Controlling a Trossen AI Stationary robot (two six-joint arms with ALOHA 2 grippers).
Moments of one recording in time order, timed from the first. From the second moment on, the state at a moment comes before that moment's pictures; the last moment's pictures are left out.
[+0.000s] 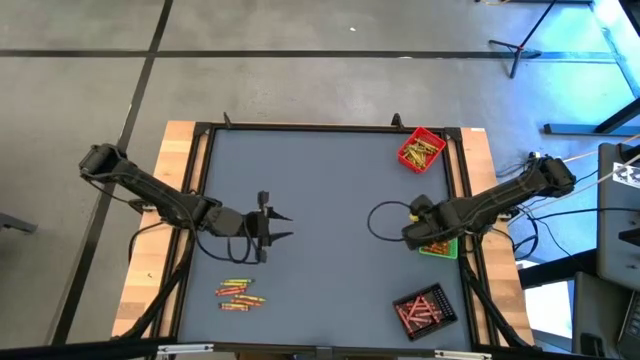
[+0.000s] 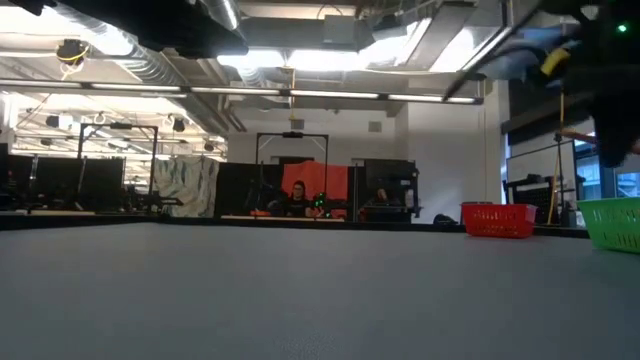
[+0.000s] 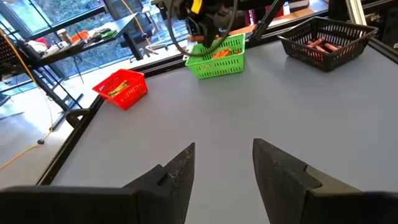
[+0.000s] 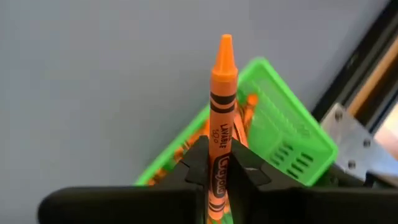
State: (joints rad) left arm -0.36 1.15 0.57 0.24 -0.48 0.13; right arm 0.38 1.28 0.89 -1.33 0.21 1.31
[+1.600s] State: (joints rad) left arm -0.55 1.42 0.79 -0.50 0.00 -0.54; right arm 0.36 1.44 0.89 -0.11 0.77 0.18
